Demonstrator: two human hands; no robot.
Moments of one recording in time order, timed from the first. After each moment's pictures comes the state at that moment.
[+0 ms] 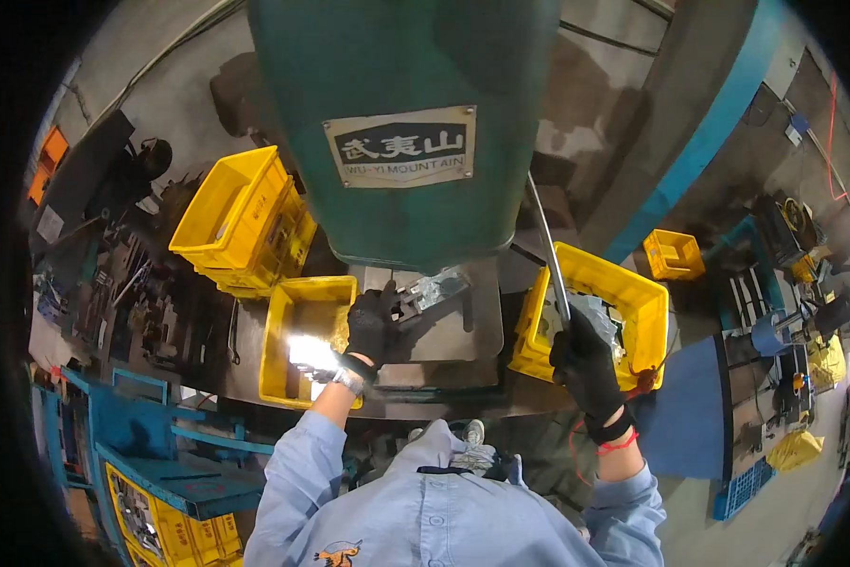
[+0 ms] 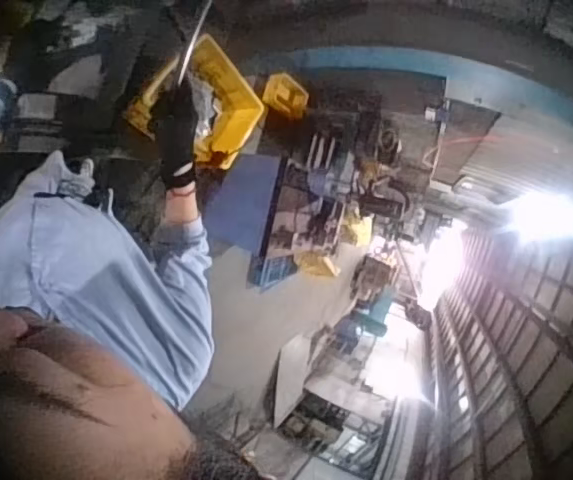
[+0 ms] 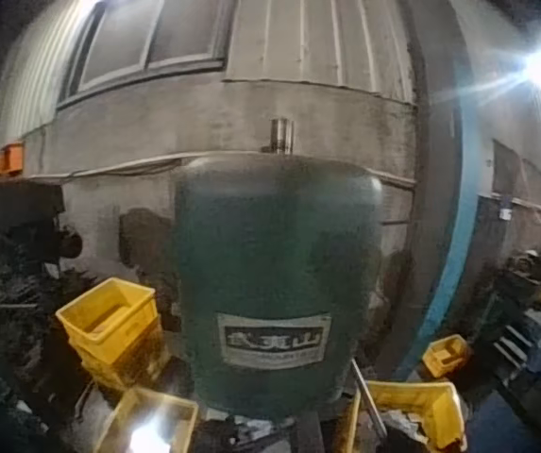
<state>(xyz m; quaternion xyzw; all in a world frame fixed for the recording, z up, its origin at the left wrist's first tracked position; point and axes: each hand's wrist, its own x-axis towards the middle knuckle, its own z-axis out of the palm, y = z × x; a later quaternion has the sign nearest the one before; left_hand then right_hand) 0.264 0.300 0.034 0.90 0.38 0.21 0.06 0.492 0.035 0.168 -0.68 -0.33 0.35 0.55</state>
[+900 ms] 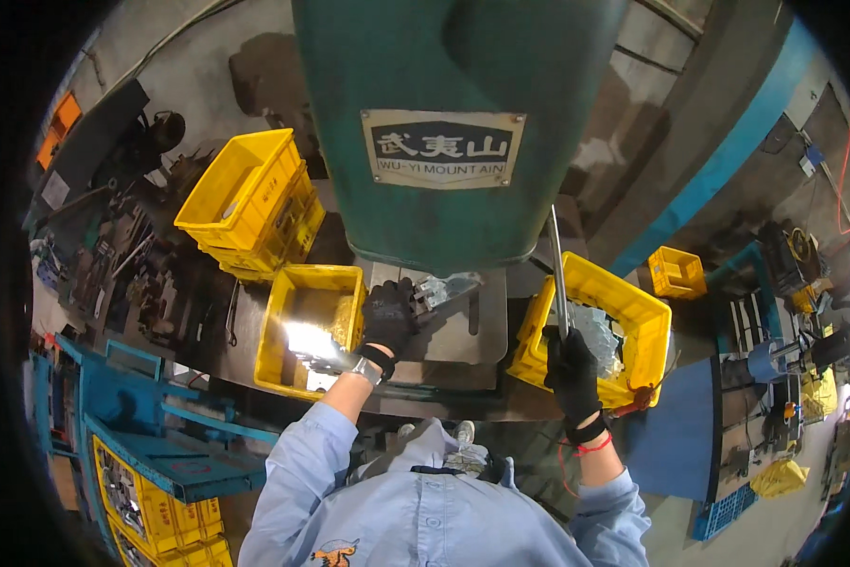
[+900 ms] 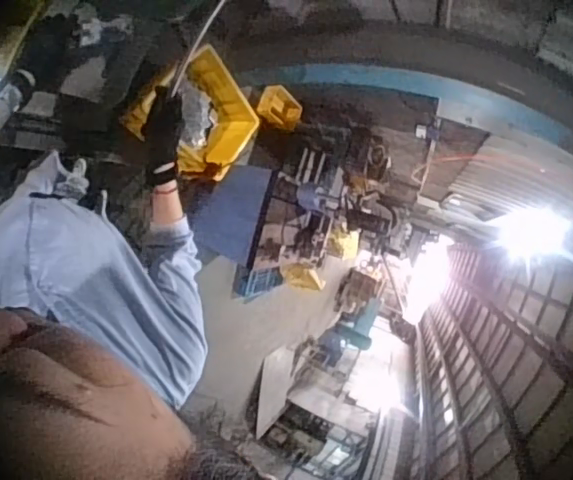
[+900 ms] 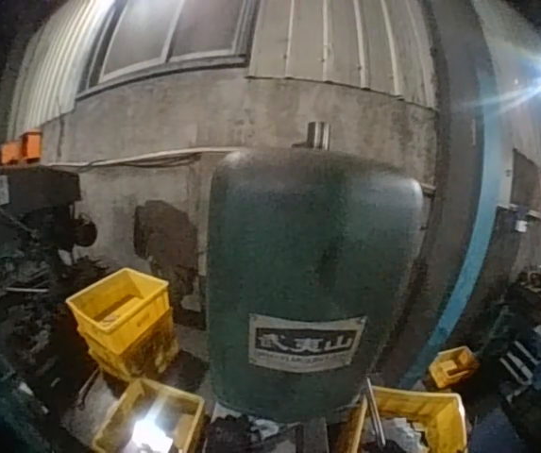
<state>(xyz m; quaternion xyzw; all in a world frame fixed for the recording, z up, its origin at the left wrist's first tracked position) 0.292 0.299 0.023 0.88 0.45 0.15 0.05 0.496 0.055 0.101 -0.73 -0.33 0.24 0.56</state>
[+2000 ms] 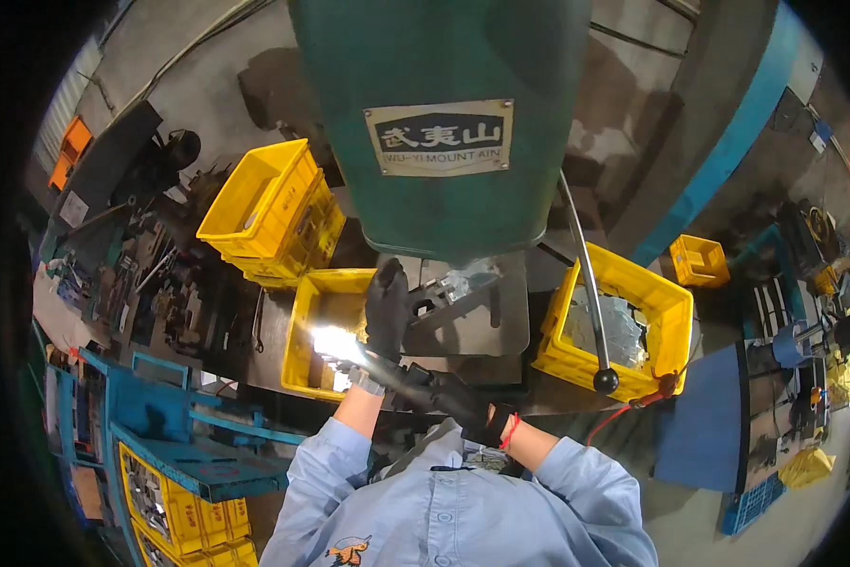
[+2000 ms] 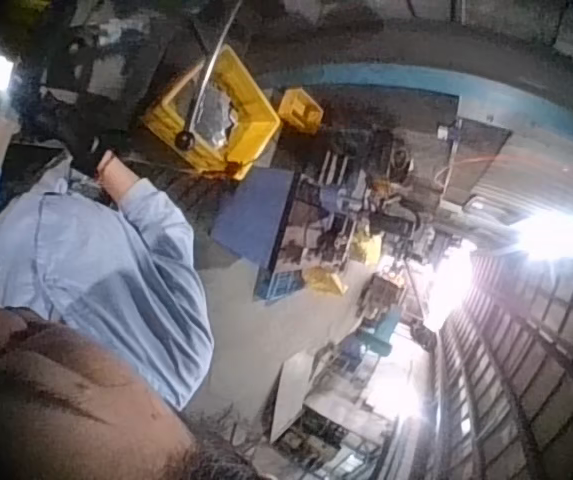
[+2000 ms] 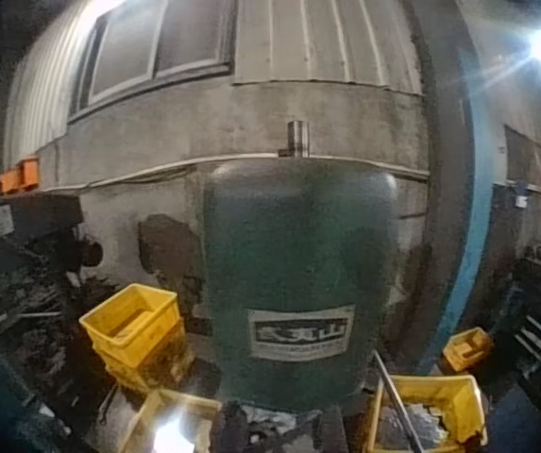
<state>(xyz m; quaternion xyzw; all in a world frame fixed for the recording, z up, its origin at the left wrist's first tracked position) 0.270 0.294 0.062 0.58 0.45 0.46 0.50 0.347 0.124 0.032 -0.37 -0.42 0.68 0.47</state>
